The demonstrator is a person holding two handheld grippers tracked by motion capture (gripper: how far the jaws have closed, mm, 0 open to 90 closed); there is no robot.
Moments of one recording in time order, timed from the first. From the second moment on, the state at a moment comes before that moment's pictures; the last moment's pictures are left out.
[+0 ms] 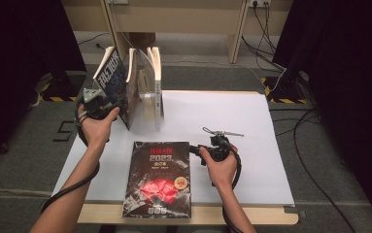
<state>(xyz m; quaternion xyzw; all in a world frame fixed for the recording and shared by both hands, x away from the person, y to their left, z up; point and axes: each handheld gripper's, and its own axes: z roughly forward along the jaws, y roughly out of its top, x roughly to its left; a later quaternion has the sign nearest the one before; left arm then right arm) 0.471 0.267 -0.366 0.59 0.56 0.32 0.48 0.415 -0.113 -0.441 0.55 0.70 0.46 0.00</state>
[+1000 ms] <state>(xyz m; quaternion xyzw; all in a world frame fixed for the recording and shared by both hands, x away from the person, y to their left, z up) 0.419 0.266 -0.429 0.65 0.58 0.22 0.45 0.425 -0.105 -0.440 0.56 0.71 0.43 0.00</state>
